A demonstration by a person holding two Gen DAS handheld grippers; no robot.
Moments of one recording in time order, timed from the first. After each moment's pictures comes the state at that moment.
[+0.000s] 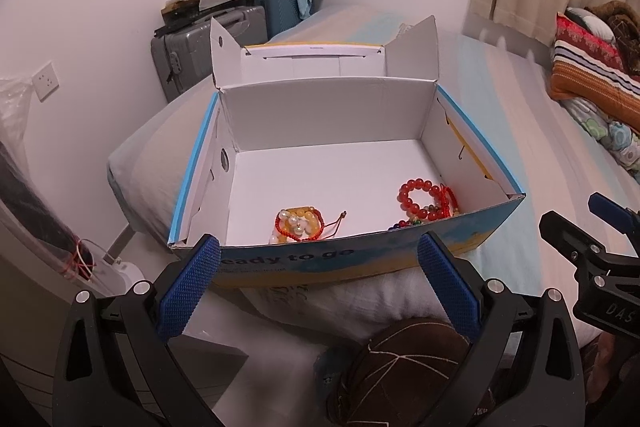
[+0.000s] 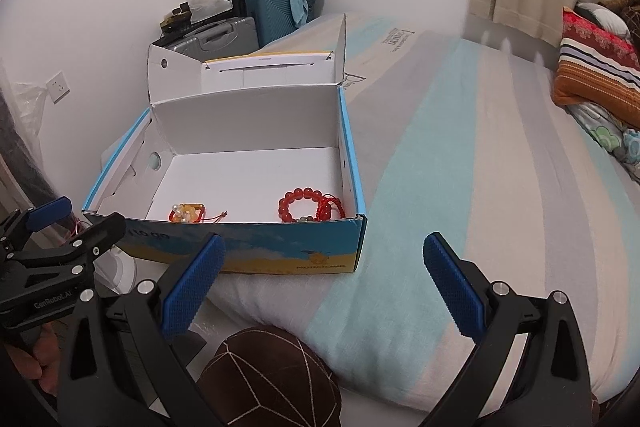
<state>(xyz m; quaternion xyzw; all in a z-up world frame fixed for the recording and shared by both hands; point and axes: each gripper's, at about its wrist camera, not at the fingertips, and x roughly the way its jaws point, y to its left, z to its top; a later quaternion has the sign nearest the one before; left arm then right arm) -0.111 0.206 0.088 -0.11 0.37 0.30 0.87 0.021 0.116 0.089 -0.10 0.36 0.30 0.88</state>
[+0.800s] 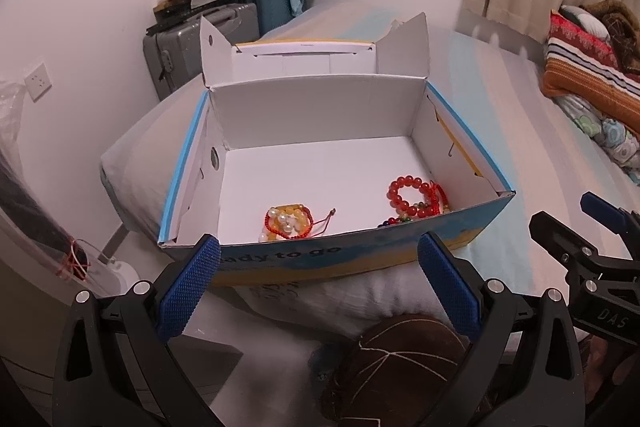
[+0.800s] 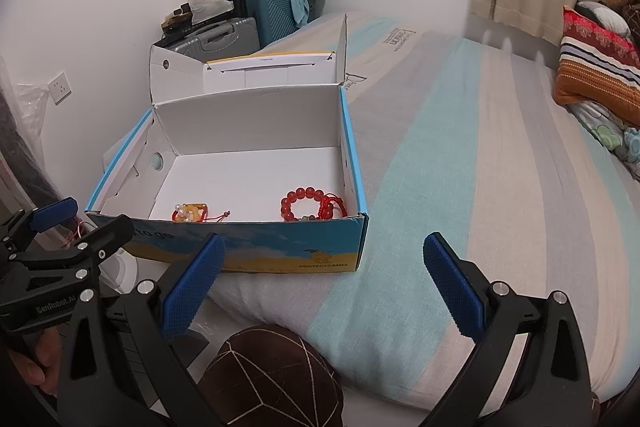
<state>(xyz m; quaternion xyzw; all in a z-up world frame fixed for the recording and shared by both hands) -0.106 0.202 0.090 -0.12 0.37 0.29 0.88 0.018 0.117 0.090 -0.09 0.37 0.30 0.88</state>
